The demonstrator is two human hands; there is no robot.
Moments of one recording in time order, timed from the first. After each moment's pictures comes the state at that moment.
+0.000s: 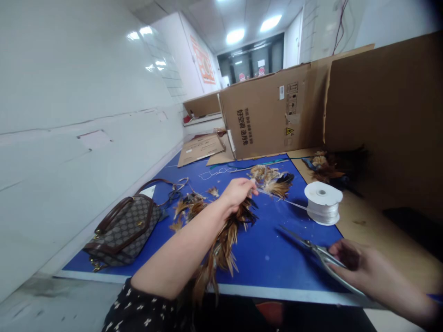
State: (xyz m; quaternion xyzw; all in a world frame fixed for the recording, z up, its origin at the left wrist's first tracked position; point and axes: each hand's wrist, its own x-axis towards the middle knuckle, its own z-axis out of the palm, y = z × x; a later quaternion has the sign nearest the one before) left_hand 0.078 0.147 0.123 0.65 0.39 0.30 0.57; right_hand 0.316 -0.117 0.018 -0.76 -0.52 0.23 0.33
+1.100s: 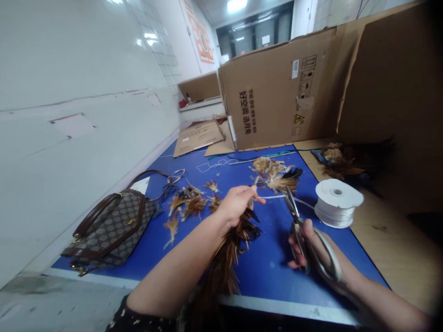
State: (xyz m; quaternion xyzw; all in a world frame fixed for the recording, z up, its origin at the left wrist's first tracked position) left_hand 0.063 0.140 0.095 0.58 0.39 0.30 0.64; right_hand 0.230 -0.037 0.041 -0.53 -0.29 0.60 0.52
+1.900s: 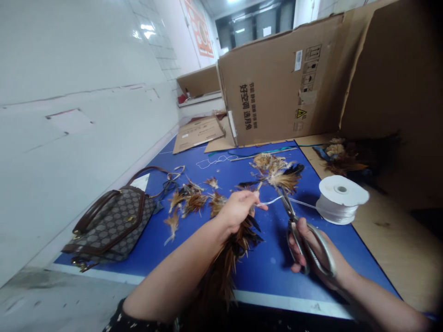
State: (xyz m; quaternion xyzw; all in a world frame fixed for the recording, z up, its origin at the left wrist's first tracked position) left_hand 0.054 0.124 0.082 0.60 0.39 0.26 0.65; right_hand 0.219 -0.034 0.034 -0.53 -0.27 0.61 0.52
